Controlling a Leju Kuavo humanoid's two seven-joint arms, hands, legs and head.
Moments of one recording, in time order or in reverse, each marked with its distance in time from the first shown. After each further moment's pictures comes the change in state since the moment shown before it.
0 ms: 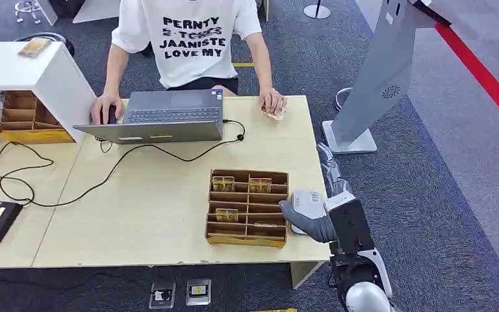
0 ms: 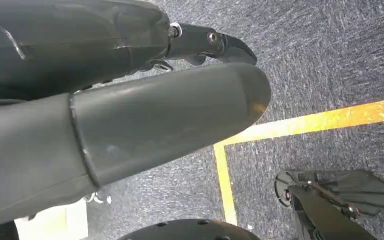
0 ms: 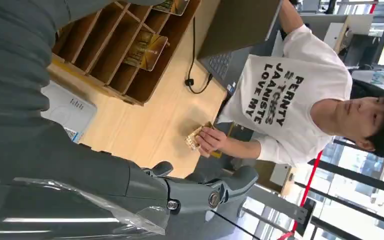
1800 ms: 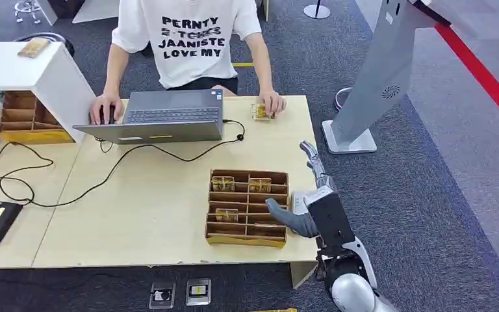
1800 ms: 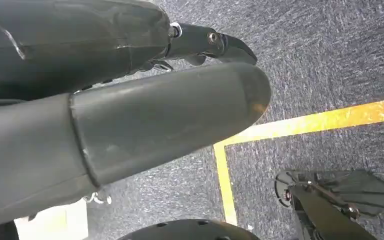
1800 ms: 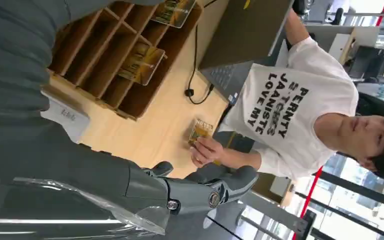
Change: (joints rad) left arm 0.000 0.000 -0.001 0.000 0.000 0.000 0.001; right arm -0.048 0.028 0.050 0.074 0.003 -0.005 0.000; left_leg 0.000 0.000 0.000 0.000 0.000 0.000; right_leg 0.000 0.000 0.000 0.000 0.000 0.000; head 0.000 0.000
